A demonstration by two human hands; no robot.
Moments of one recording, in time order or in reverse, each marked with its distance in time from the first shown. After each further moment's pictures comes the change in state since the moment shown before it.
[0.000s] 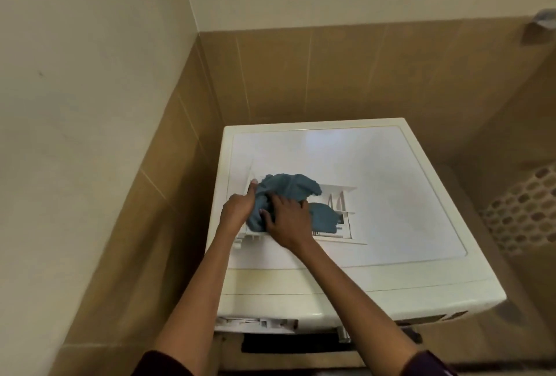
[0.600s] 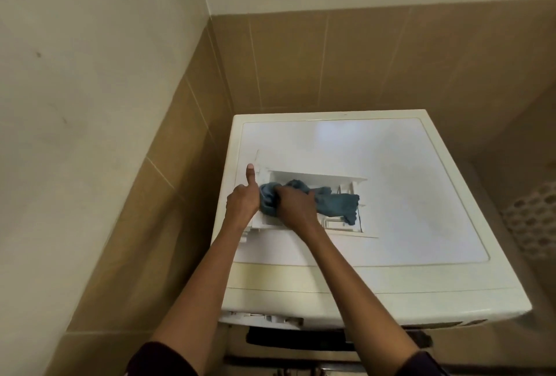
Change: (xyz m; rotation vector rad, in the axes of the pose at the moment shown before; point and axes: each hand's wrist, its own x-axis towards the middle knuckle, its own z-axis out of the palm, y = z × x) left_hand -0.004 0.001 0.004 -0.062 0.078 0.007; right_hand 0.021 -0.009 -0.016 0.015 -0.184 0.030
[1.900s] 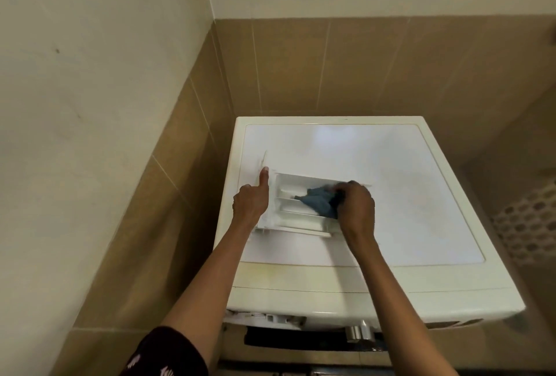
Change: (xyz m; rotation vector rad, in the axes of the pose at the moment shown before) left_hand 0.003 -0.007 0.003 0.018 0.045 0.101; right_hand -0.041 0.062 -0.033 0.184 0.461 0.257
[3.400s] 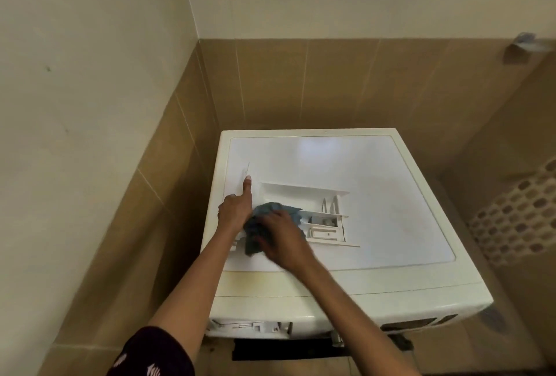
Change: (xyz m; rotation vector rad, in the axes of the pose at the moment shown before) left_hand 0.001 -0.001 0.001 0.040 0.006 0.030; right_hand -0.052 -0.040 0.041 0.154 -0.326 -0.504
